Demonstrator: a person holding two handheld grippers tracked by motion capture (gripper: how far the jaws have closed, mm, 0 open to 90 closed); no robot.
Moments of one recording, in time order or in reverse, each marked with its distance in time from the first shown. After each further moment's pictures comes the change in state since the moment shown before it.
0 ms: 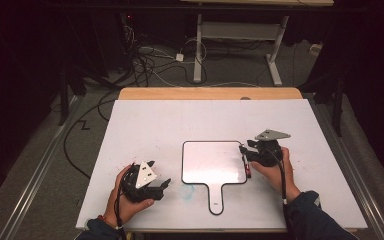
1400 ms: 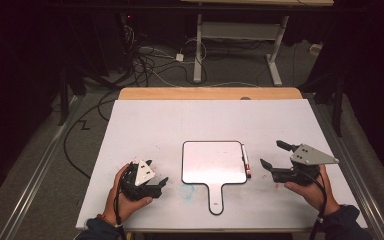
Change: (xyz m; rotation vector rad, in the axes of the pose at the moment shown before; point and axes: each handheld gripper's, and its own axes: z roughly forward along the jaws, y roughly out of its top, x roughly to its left) left arm 0.009 -0.002 0.005 0.007 0.029 0.001; right arm -0.007 -0.027 -0.100 -0.254 0.007 -0.234
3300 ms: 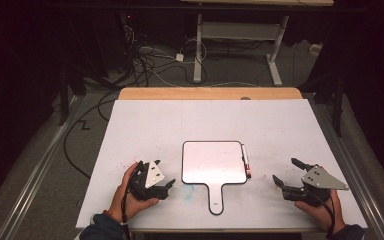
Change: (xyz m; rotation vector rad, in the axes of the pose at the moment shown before) left arm -0.012 -0.007 0.013 0.031 -0.048 0.086; right arm 0.010 -0.060 -0.024 0.025 -0.116 0.031
